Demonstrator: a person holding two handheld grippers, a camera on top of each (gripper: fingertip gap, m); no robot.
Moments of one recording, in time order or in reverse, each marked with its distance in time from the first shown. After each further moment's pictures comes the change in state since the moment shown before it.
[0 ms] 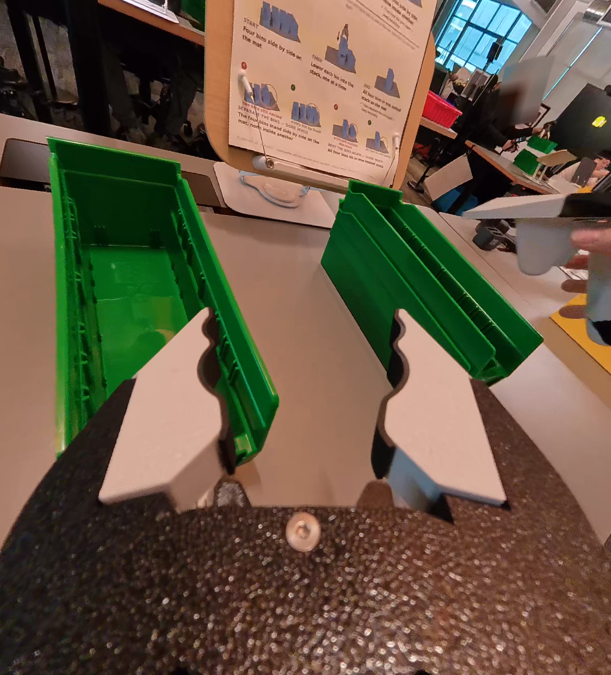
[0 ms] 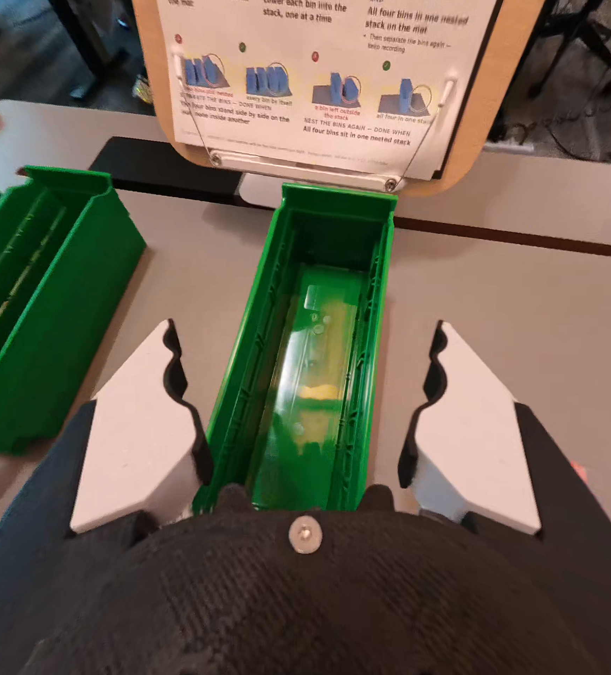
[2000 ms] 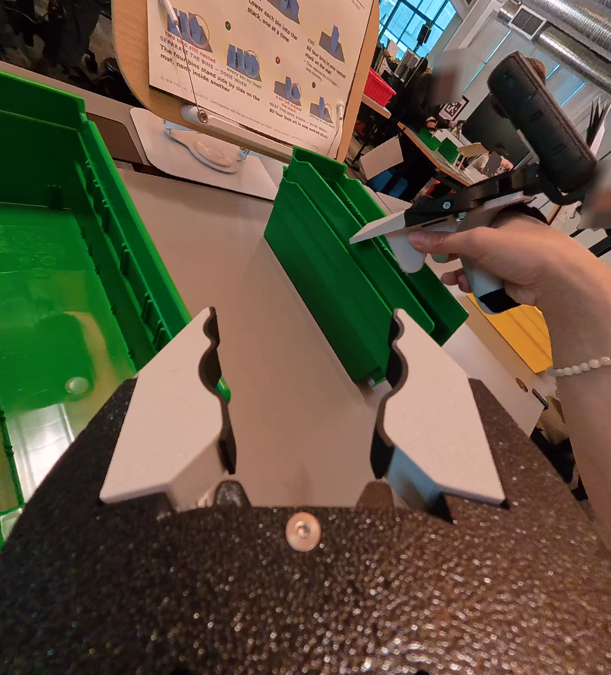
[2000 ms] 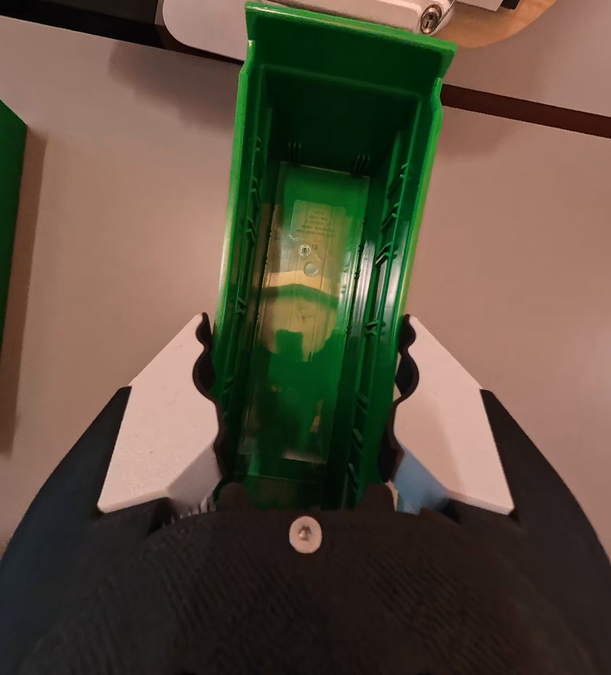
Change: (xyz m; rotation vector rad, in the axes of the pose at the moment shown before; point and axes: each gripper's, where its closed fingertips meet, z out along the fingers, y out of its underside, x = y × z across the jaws) left arm 0.025 0.014 0.007 -0.081 0.189 -0.101; right arm 0.005 0.049 0.051 -0.379 0.097 -0.019
